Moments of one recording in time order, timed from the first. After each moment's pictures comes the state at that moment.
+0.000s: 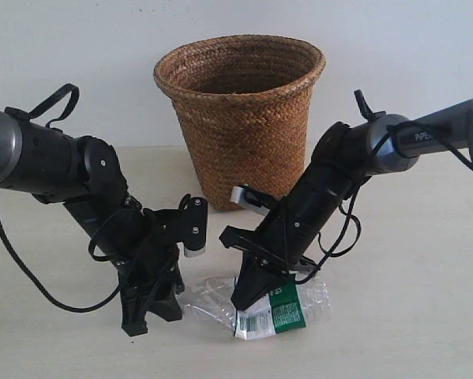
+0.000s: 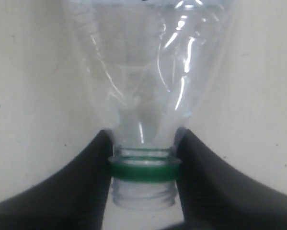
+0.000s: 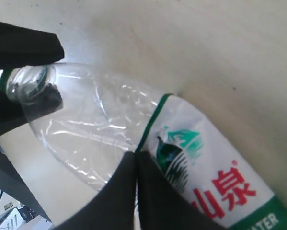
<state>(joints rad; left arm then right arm) -0.47 2.01 -1.18 -0.44 0.69 1.41 0.40 2.33 -1.56 0.78 1.18 -0.46</state>
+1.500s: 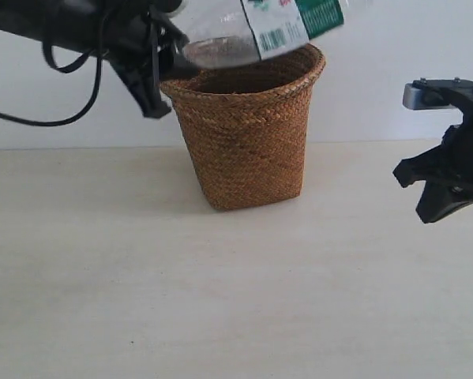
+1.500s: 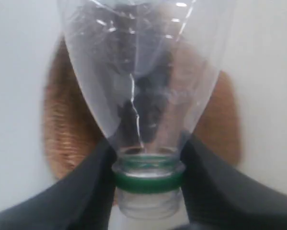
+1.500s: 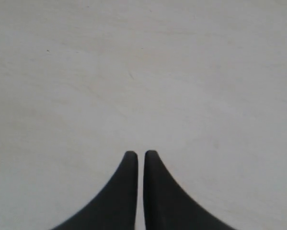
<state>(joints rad) -0.45 1.67 -1.43 -0.47 0.41 1.39 0.10 1.61 -1.19 0.28 0.99 -0.34</state>
